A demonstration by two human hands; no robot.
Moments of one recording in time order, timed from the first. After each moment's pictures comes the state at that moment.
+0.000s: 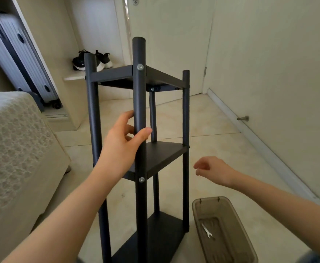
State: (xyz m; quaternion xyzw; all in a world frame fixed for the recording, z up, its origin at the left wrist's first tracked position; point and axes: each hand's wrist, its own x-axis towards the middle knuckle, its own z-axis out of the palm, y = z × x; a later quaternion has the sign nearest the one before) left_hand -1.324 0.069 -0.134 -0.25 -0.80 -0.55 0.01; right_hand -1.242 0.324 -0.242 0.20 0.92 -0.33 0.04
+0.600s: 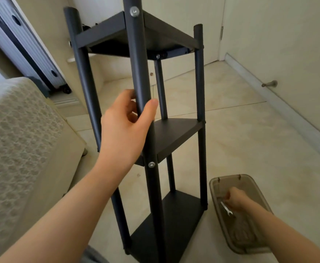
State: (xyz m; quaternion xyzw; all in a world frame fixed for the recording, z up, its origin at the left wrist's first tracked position) left_hand -1.312 0.088 -0.147 -0.26 -0.80 -0.54 0.11; right_hand -1.212 0.353 -0.479 0.34 0.87 -0.25 0.26
